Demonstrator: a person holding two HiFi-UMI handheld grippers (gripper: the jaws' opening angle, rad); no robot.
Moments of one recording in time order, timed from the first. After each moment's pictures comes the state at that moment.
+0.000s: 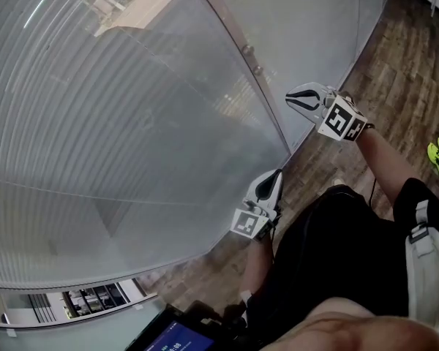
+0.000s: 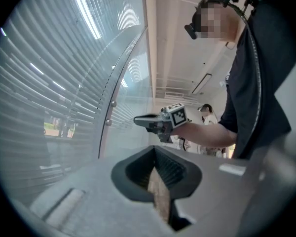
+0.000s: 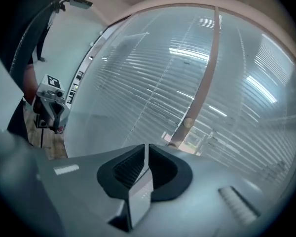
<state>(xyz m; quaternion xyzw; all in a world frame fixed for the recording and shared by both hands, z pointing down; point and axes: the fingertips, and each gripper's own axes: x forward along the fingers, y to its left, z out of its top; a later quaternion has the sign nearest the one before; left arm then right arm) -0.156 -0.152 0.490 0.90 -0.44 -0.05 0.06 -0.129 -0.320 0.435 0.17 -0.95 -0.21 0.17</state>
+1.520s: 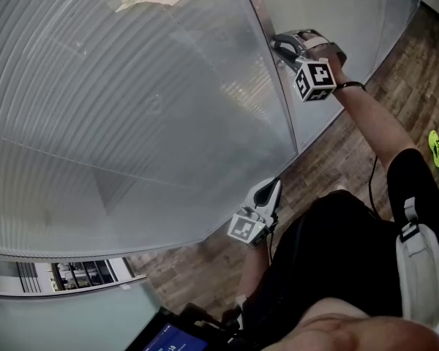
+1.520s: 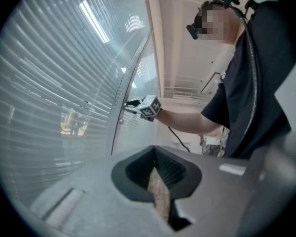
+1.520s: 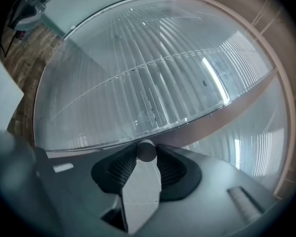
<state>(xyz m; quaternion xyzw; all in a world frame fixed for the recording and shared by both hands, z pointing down) -0.190 -0.107 0.497 0.87 -0.49 -0.06 0.07 -0.209 -0.430 0.367 0.26 -0.77 -0.51 0.28</state>
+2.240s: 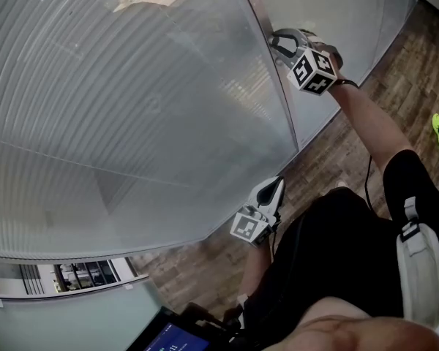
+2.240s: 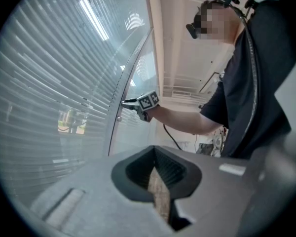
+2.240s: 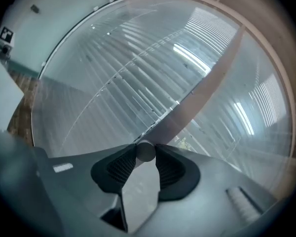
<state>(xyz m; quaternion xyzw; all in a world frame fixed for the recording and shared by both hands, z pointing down) -0.183 -0.105 0.505 0.87 -0.48 -0.05 0.08 -0.206 -0.434 0.362 0.29 -0.86 -0.35 0.22</state>
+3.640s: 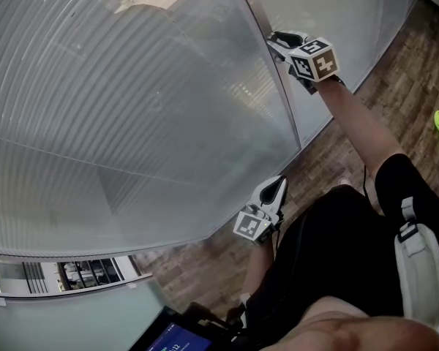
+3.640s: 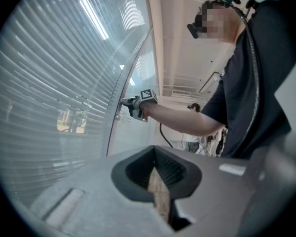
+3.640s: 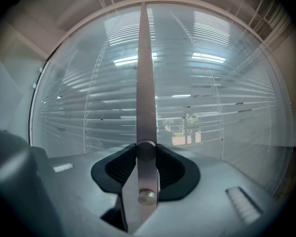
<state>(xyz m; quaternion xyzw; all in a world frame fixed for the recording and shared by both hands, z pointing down) -0.175 -0.098 0.506 0.88 -0.47 -0.05 0.08 -0.199 -0.449 0.364 0.30 -0.95 0.04 0.02</state>
